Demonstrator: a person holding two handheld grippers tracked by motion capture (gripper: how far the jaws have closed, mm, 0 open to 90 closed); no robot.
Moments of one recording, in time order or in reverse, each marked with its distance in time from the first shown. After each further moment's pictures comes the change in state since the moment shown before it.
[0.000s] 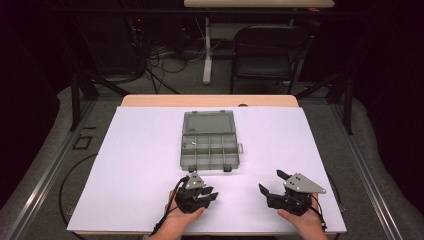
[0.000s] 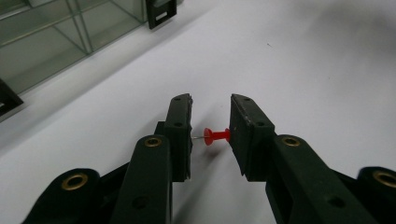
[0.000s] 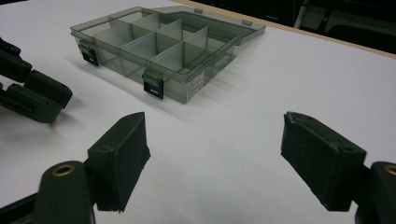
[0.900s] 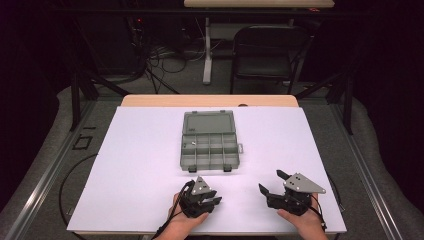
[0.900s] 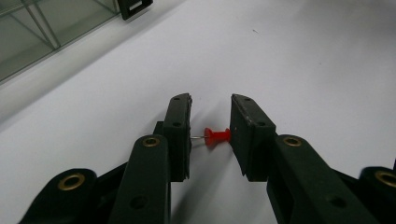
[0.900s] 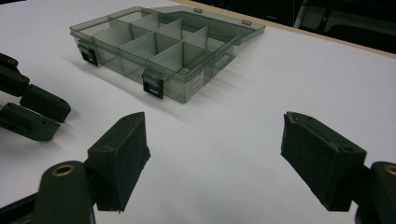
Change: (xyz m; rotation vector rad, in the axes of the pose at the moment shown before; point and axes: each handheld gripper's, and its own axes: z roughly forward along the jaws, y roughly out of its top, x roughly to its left) left arm -0.015 -0.004 0.008 0.030 0.006 0.053; right arm 0.000 0.000 0.000 0.002 -0.002 0.002
